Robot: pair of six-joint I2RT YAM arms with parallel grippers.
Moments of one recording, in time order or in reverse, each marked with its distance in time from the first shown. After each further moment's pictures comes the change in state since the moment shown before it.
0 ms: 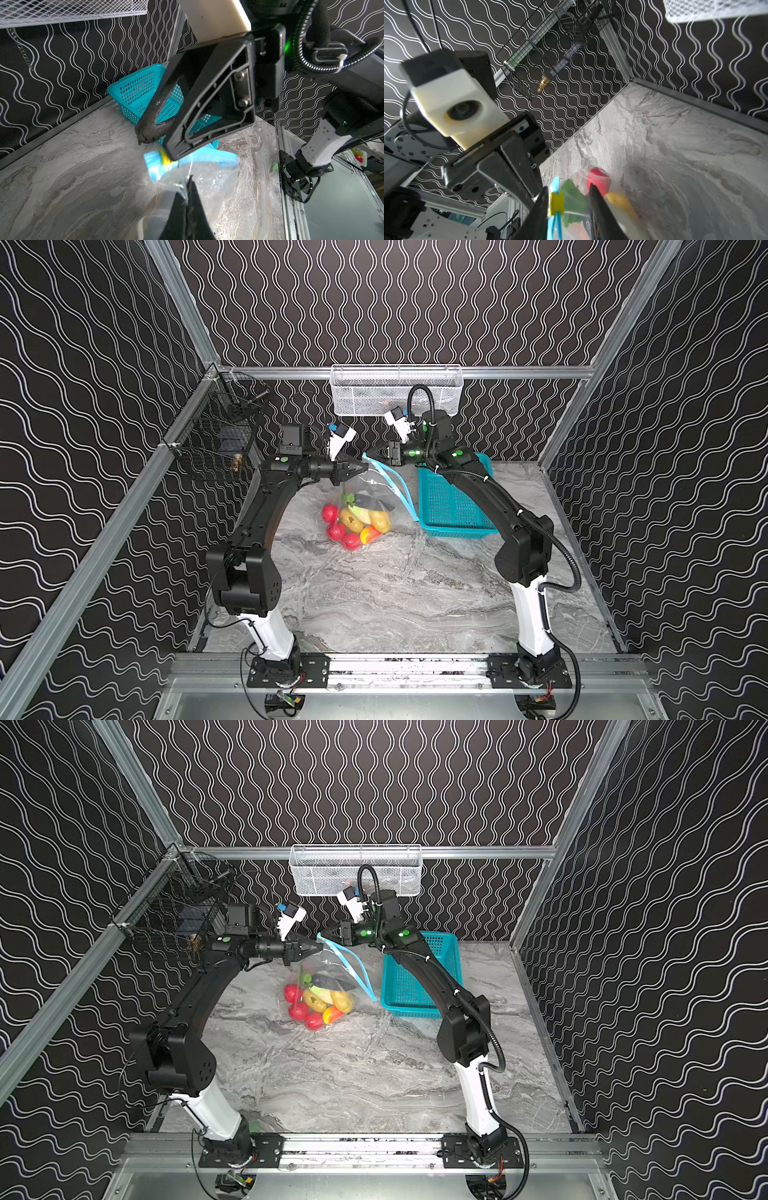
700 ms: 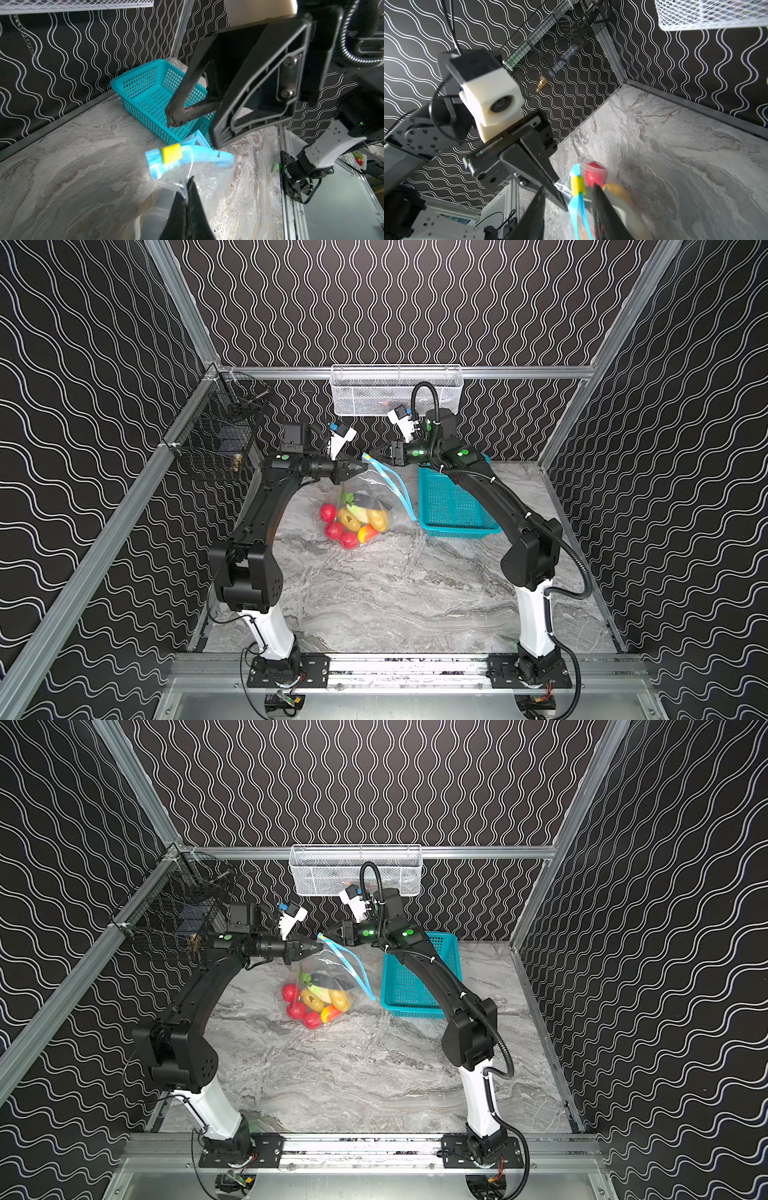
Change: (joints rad) left arm 0.000 0.022 0.023 -0.032 -0.019 -0.001; right arm 0.001 -0.059 -0.026 -0.041 0.052 -0.042
